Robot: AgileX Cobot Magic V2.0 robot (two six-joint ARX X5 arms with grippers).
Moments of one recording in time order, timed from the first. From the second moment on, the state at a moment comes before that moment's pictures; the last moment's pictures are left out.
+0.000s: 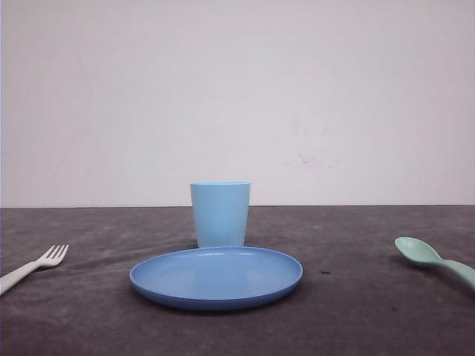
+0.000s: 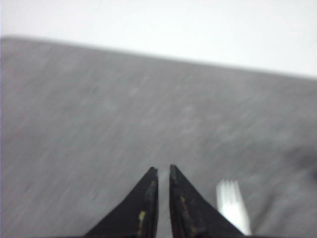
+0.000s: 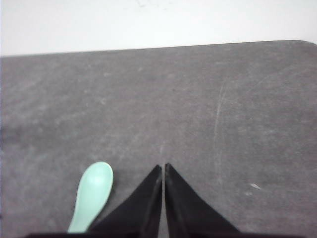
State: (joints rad) left arm -0.02 0.01 0.03 -0.06 0.05 -0.14; right arm 0.08 0.00 0.02 -0.15 -0.03 0.18
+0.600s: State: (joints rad) left arm -0.02 0.23 0.50 -0.13 0.24 -0.28; right arm 0.08 0.27 0.66 -0.40 -0.05 0.26
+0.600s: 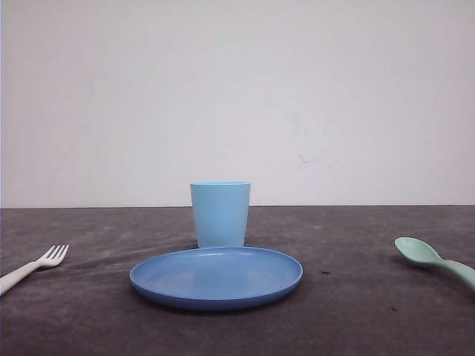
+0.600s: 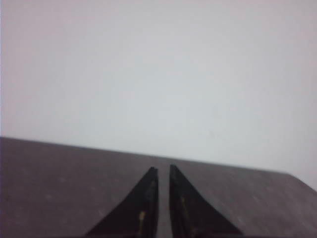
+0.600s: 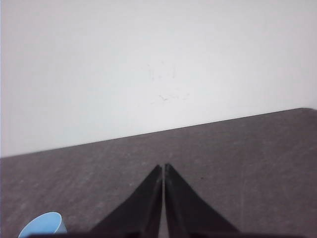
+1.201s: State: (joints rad) left arm -0.06 0.74 0.77 -0.49 0.08 -0.04; right arm 0.09 0.94 0.84 -0.66 -0.08 0.13
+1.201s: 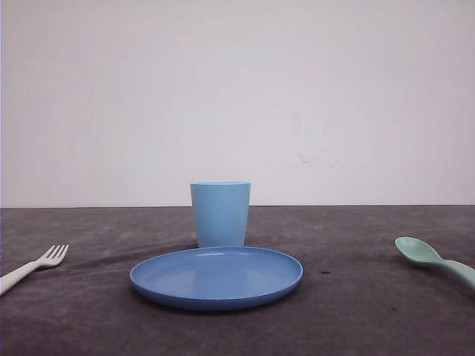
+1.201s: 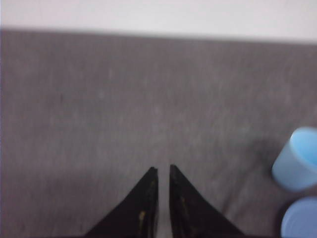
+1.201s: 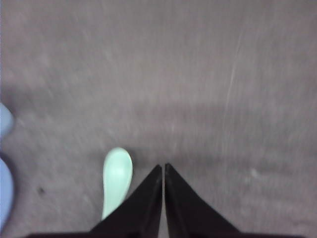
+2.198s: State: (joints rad) left arm -0.08 0.81 0.77 -0.57 0.10 -0.11; right arm 0.09 1.06 0.84 -0.68 -0.07 0.10
